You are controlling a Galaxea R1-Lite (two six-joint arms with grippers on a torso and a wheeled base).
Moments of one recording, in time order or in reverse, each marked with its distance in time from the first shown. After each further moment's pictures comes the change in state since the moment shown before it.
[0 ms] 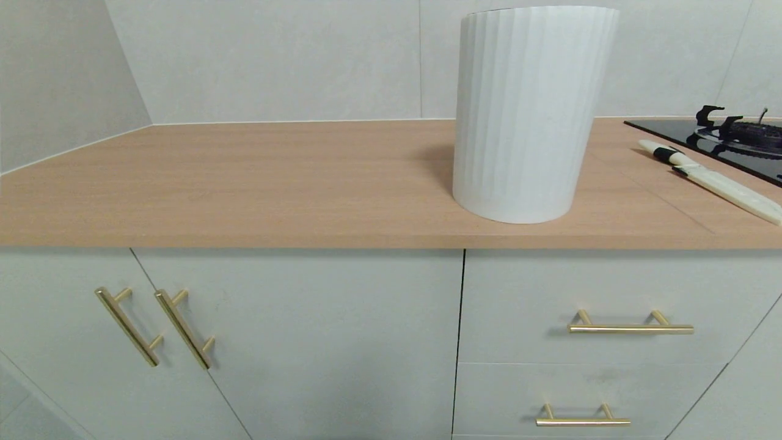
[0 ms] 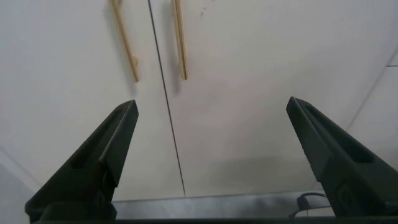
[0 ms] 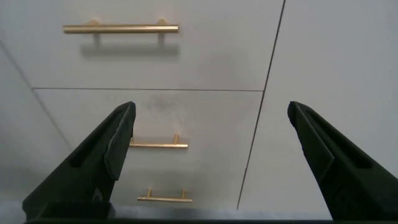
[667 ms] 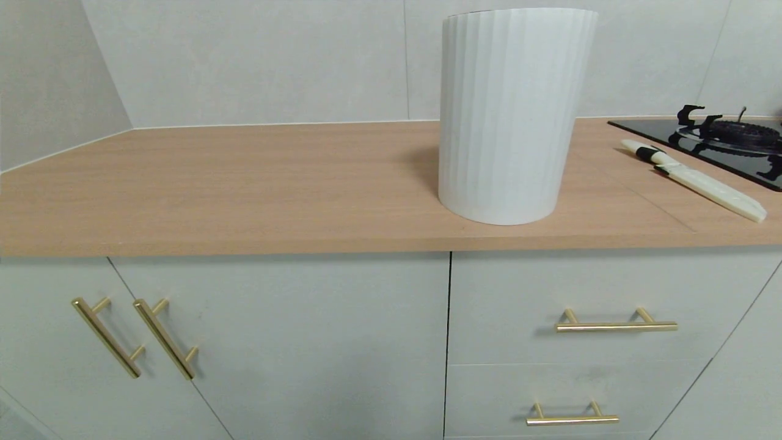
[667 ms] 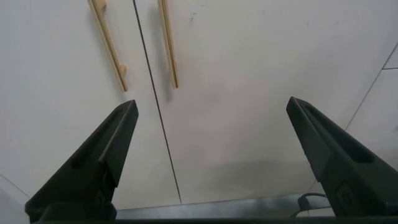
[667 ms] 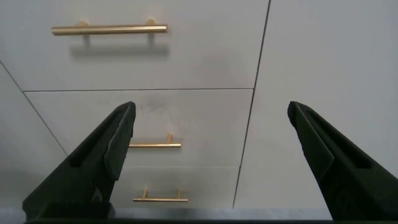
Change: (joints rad) left arm 0.000 0.000 0.000 0.000 0.000 -0.001; right arm 0.000 0.000 0.000 0.000 0.000 0.000
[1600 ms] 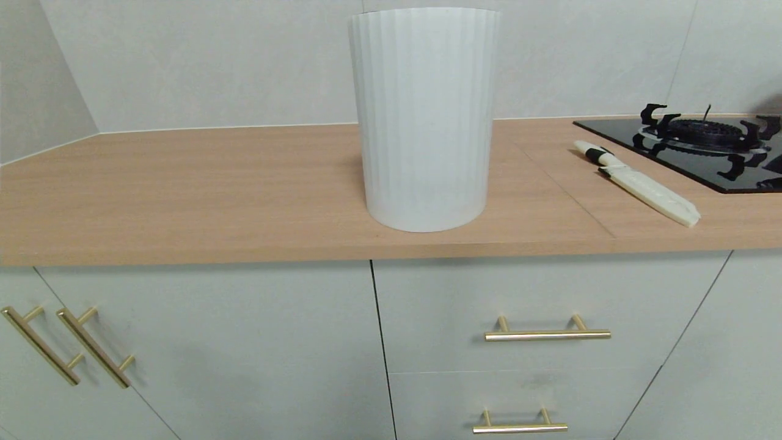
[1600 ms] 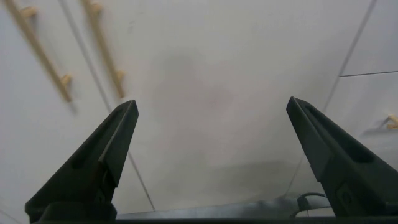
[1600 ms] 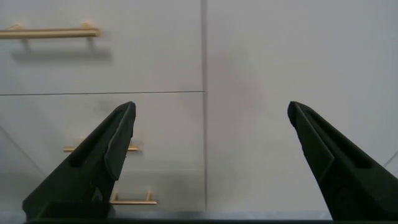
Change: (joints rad) left arm 0.000 0.000 0.000 0.000 0.000 0.000; right arm 0.001 0.000 0.000 0.000 0.000 0.002
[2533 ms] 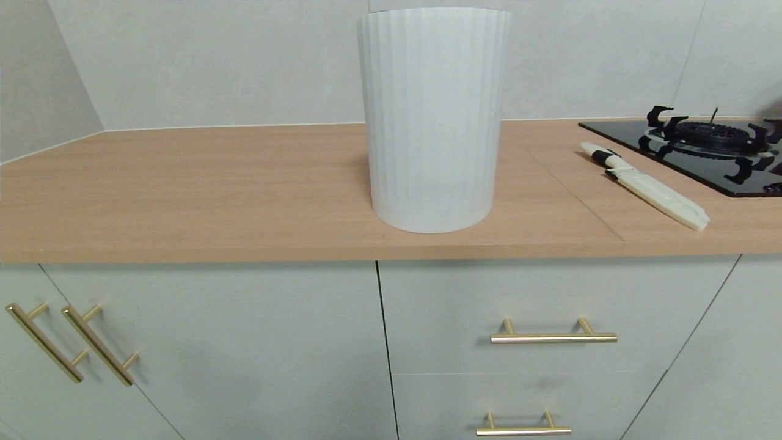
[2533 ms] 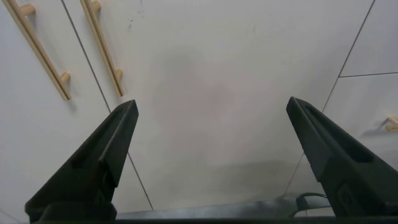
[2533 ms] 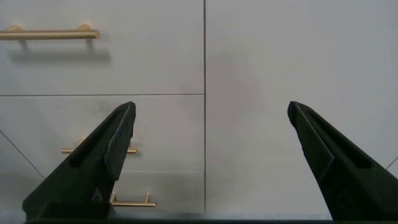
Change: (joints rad) left arm 0.000 0.000 0.000 0.000 0.000 -0.001; right arm -0.001 0.000 0.000 0.000 0.000 -0.004
